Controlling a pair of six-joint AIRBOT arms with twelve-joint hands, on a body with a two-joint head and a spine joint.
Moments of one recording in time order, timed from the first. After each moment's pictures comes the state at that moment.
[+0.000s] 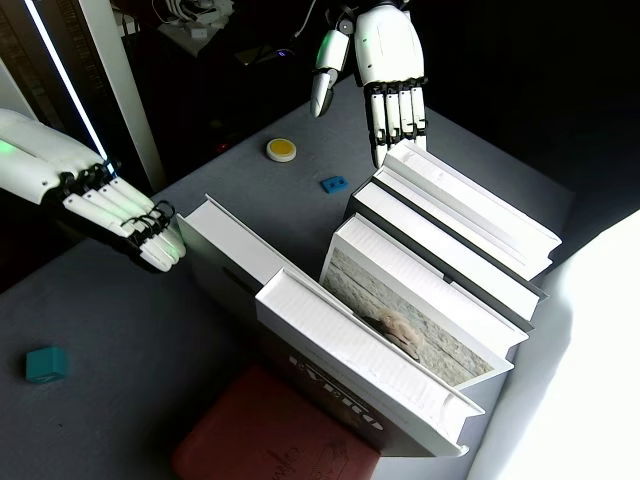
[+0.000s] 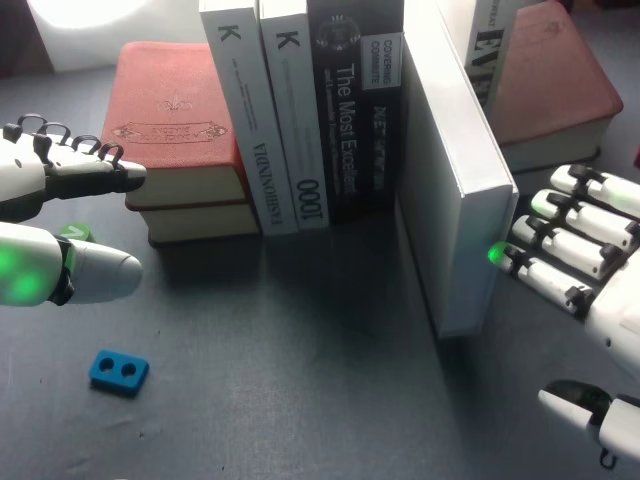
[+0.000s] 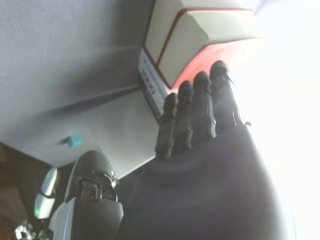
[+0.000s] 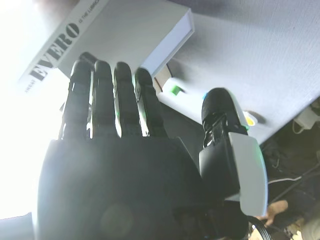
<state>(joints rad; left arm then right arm) 0.43 -0.47 0.74 3.00 -0.17 -2.11 -0.70 -0.70 0.24 0.95 1.00 -2.47</state>
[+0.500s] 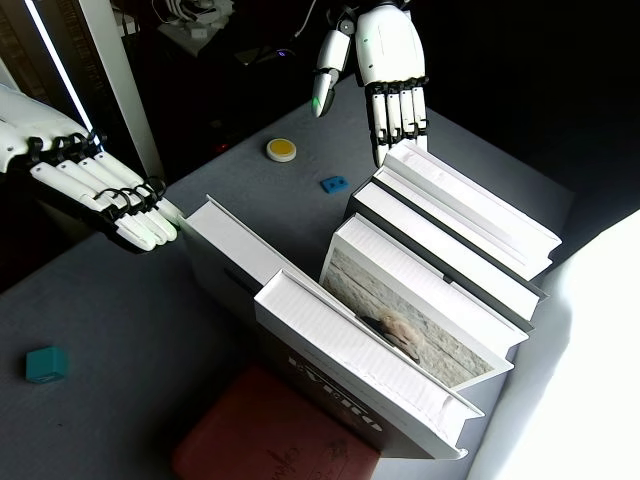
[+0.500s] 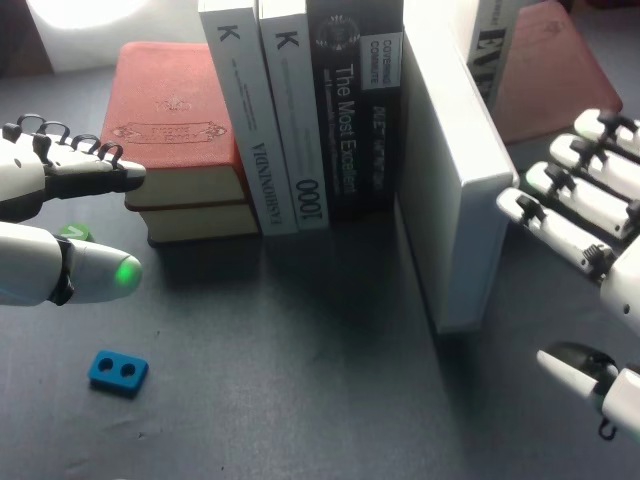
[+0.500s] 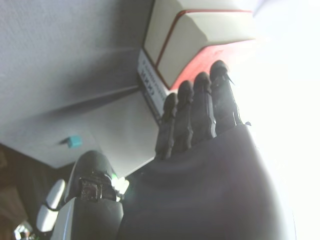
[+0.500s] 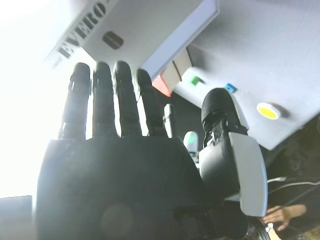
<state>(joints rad) 0.43 -0.47 0.74 2.99 -0.17 -2.11 -0.67 -0.68 0.18 0.91 1.12 -2.47</state>
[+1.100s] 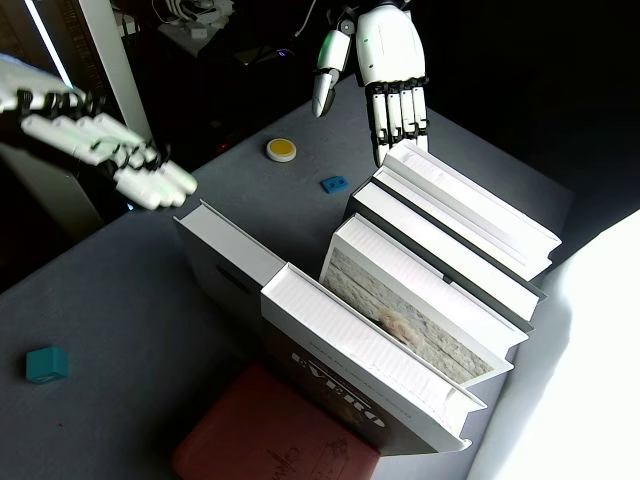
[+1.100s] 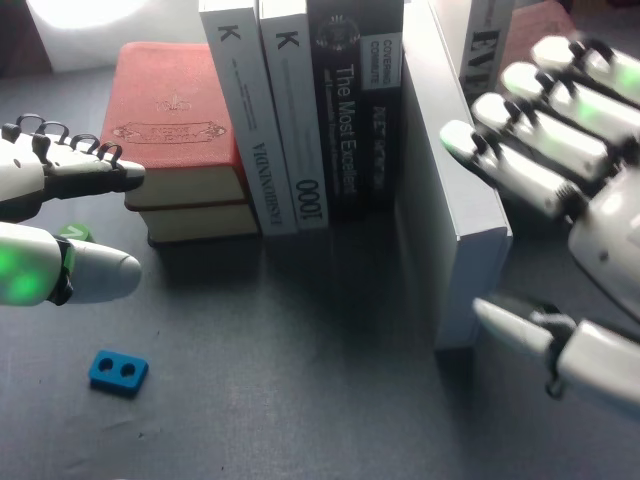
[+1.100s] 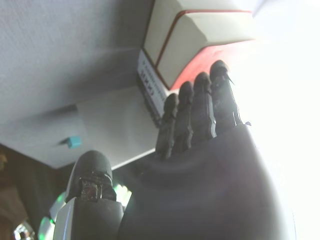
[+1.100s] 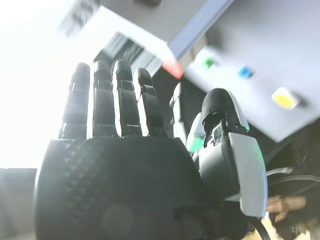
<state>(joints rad) 0.43 -0.47 0.74 2.99 -0.17 -2.11 -0.61 -0.68 0.22 0.70 1.08 -2.21</state>
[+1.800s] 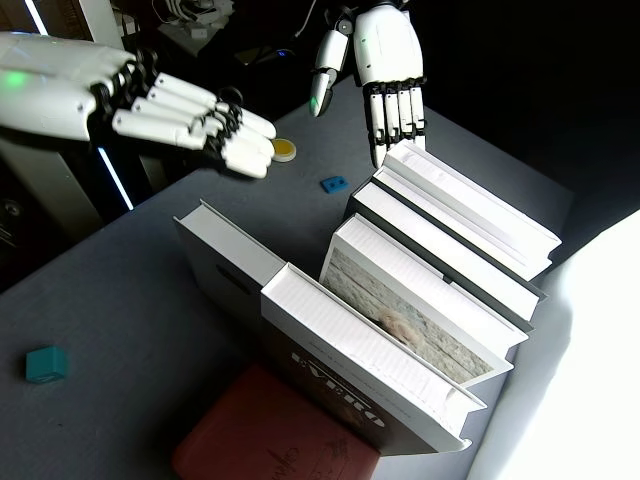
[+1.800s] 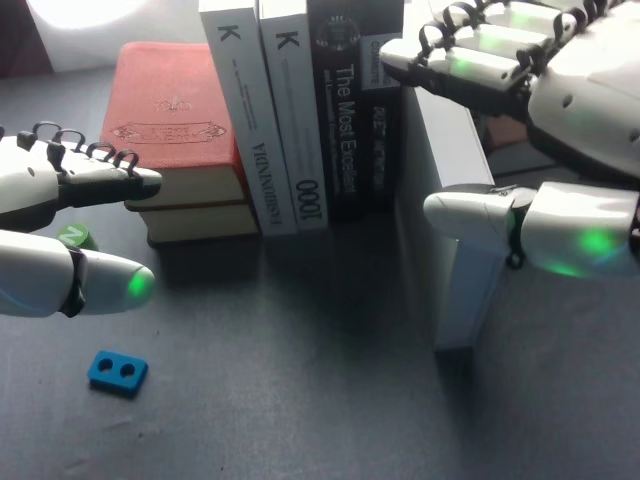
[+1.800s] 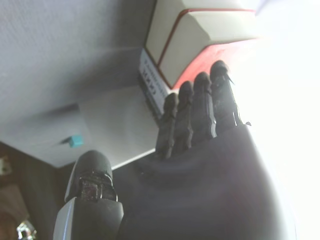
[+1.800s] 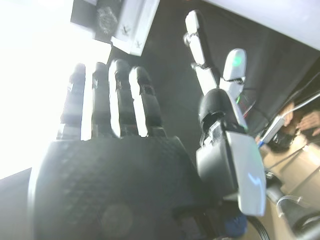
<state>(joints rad) 0.43 -0.47 0.72 2.99 -0.16 -2.11 -0.33 -0.67 0.53 0.30 0.53 -1.43</state>
